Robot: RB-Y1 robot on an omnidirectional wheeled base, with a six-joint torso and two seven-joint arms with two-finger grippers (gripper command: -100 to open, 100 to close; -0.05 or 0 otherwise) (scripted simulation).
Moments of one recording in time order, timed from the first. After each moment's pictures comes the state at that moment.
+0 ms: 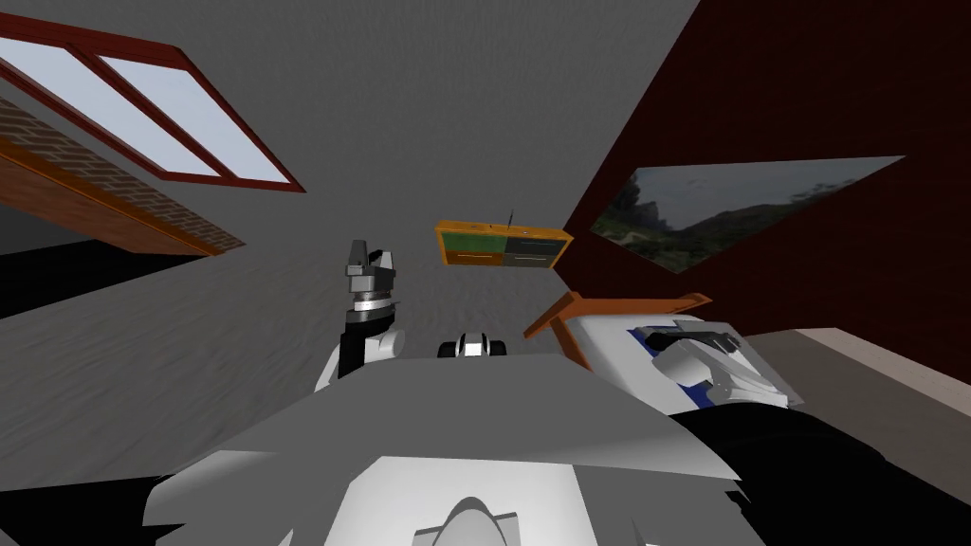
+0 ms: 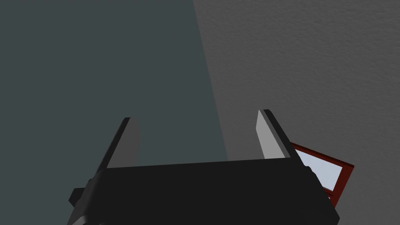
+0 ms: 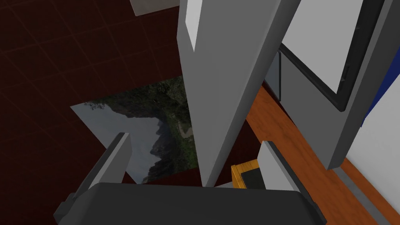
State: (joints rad) left arm 0.45 0.04 0.04 -2.21 0.01 -0.51 -0.01; right arm 0.56 -1.05 -0.29 -1.37 0.45 0.76 0.98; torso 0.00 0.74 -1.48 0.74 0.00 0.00
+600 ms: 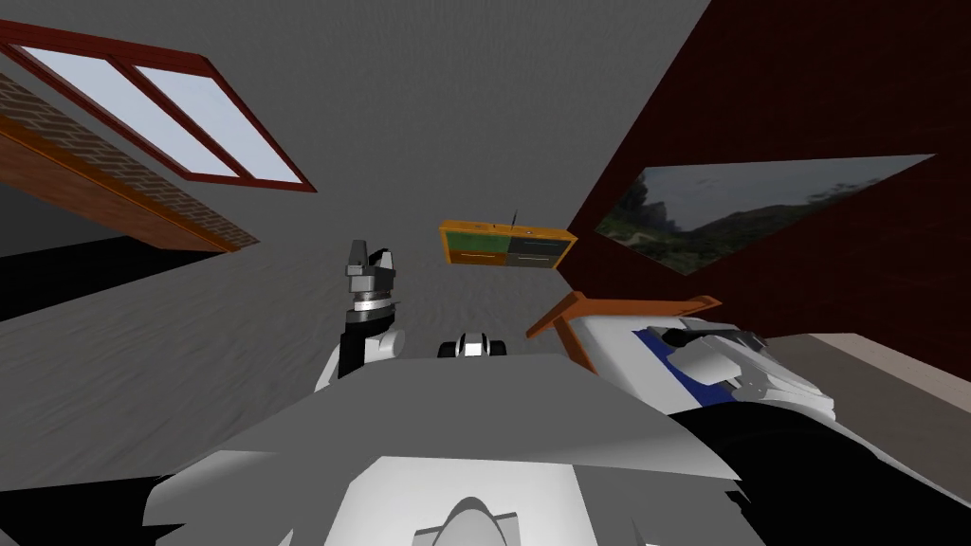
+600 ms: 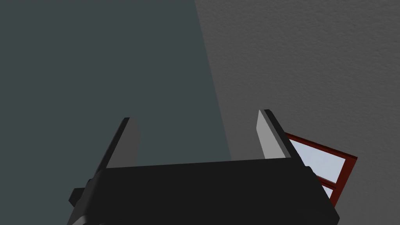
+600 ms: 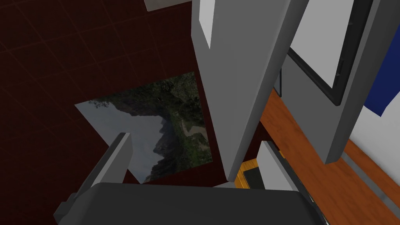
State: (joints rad) left arm 0.45 0.04 0.04 -2.21 0.01 -0.51 -0.01; right arm 0.61 -1.13 -0.35 -1.38 0.32 0.76 1.03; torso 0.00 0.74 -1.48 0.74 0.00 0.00
